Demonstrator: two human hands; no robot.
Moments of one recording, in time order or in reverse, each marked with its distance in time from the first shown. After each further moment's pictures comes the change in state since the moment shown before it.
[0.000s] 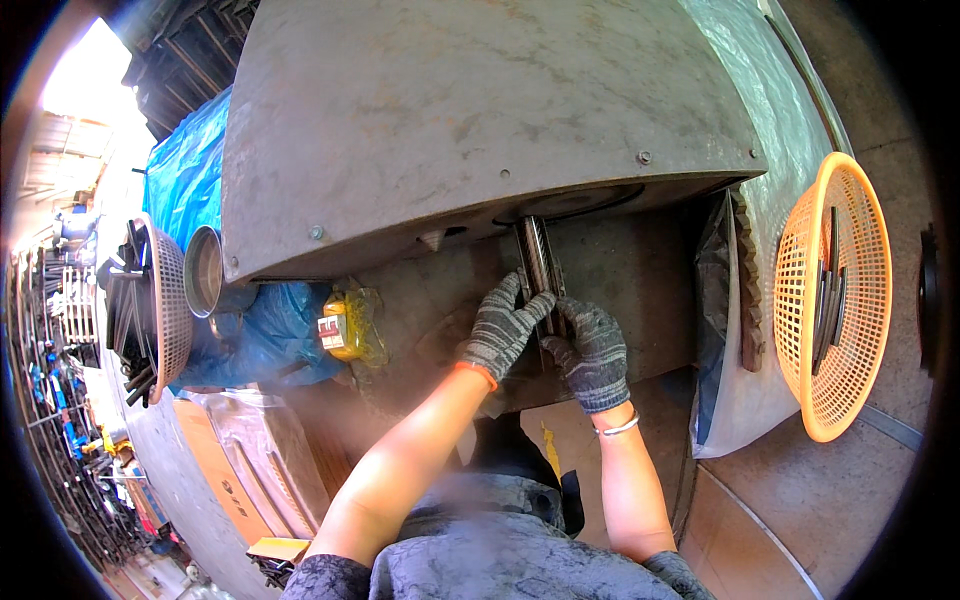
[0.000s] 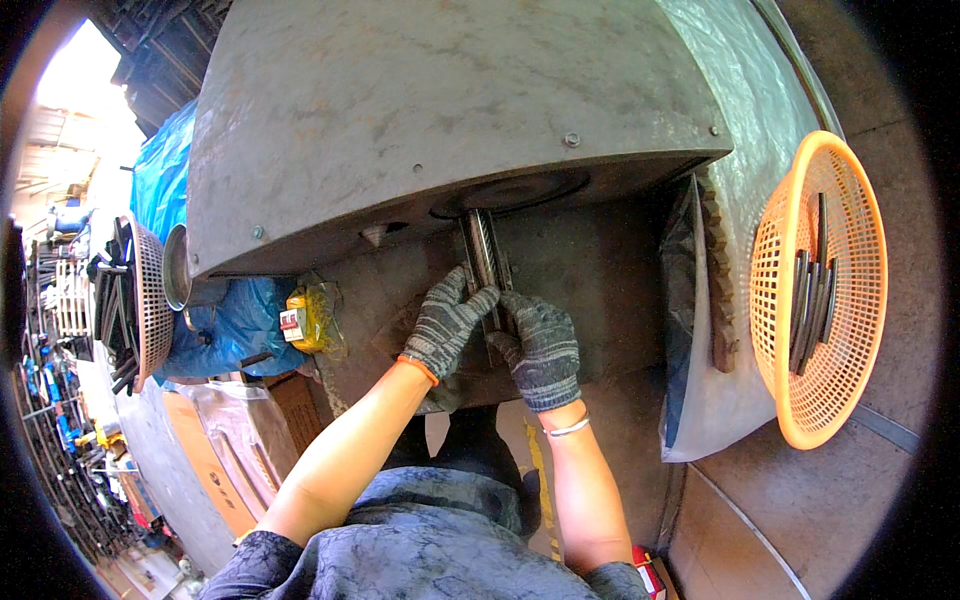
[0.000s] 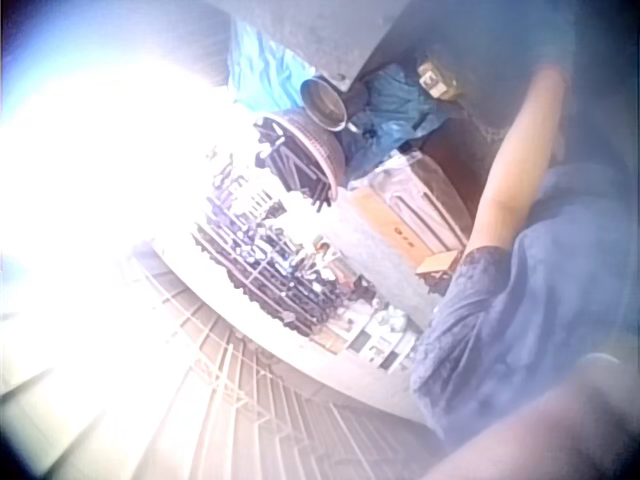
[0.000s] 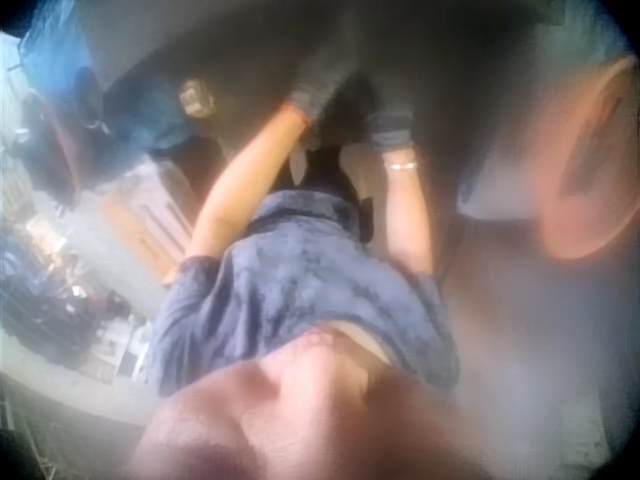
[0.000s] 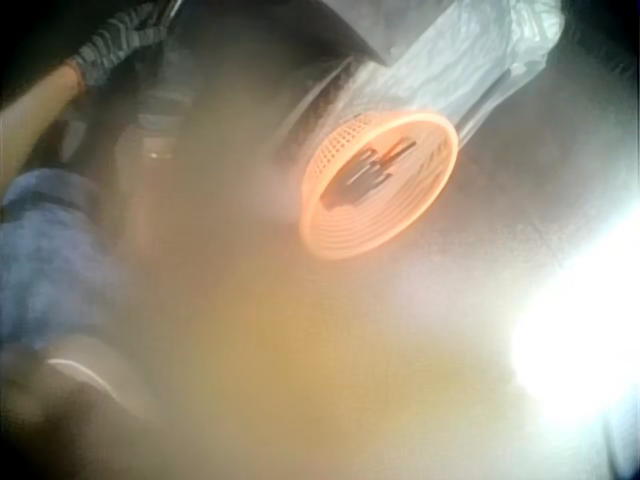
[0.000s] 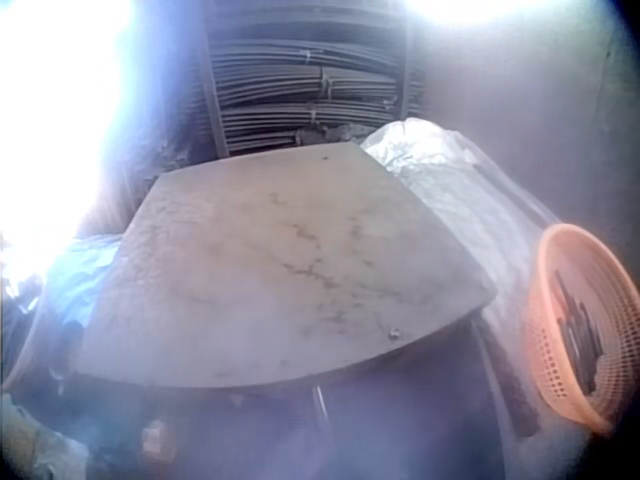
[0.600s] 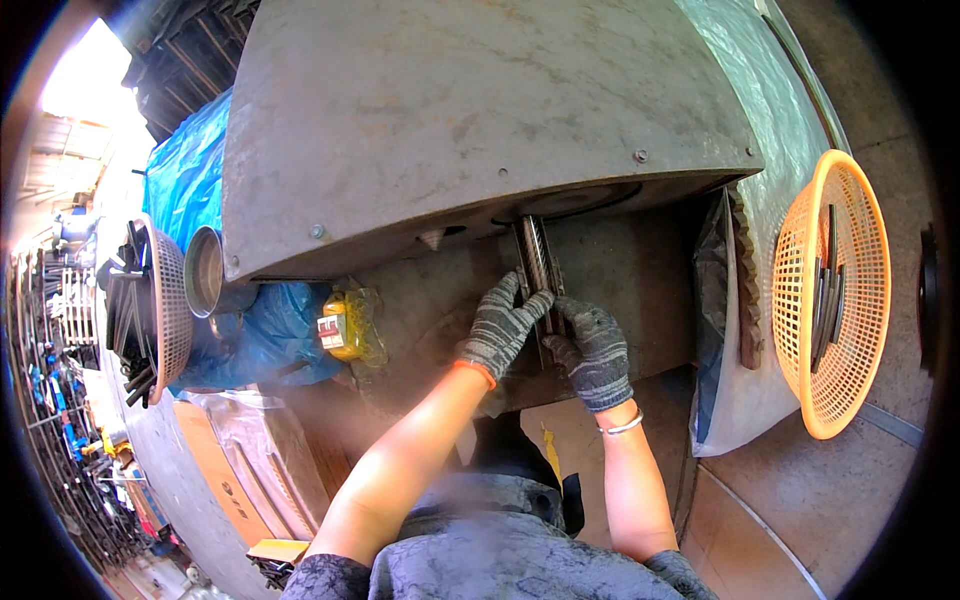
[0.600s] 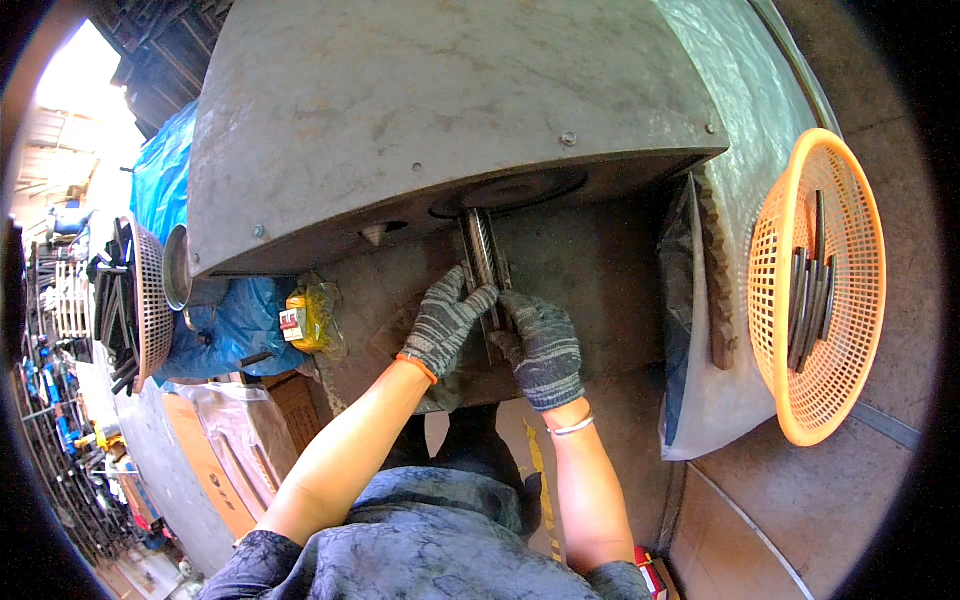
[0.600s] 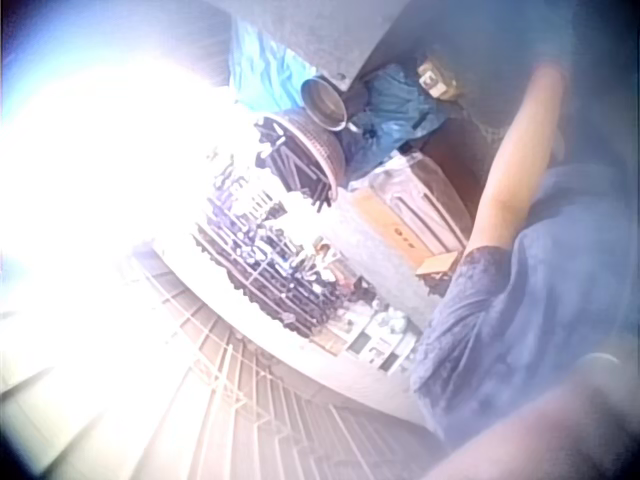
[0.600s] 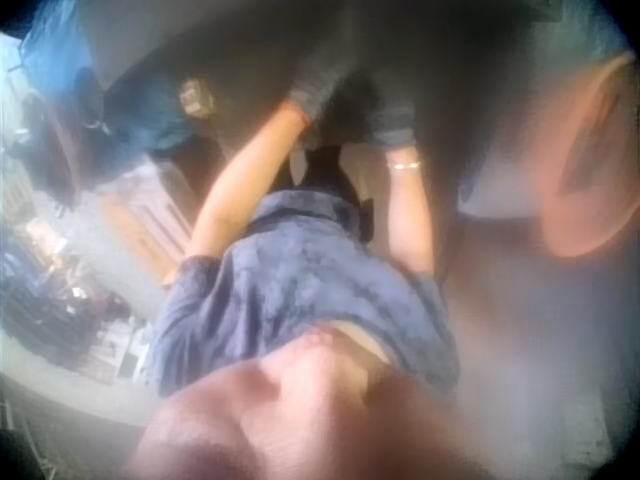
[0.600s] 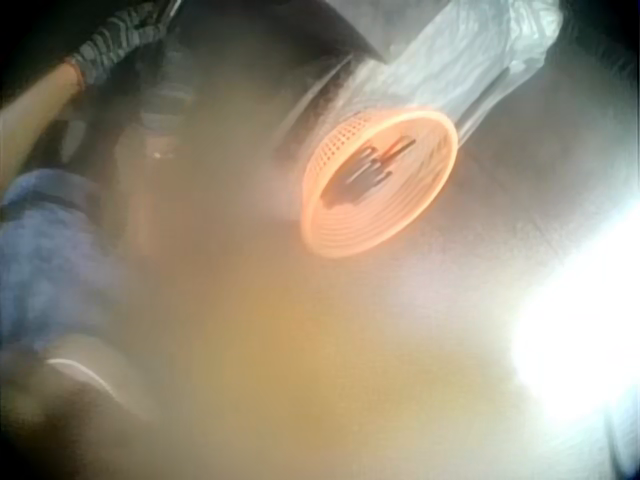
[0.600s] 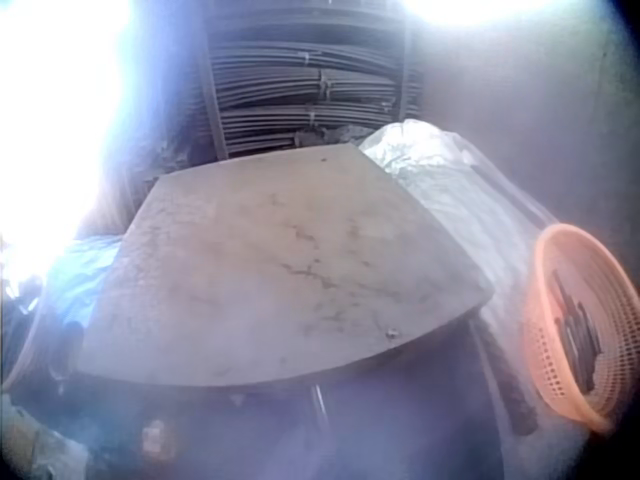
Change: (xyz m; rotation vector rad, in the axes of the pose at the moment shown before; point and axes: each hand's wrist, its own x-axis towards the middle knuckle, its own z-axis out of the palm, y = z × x) left_hand -0.005 0.017 -0.004 -0.018 -0.015 -0.040; right_hand -0.003 0.005 -0.001 0.044 0.014 -0.015
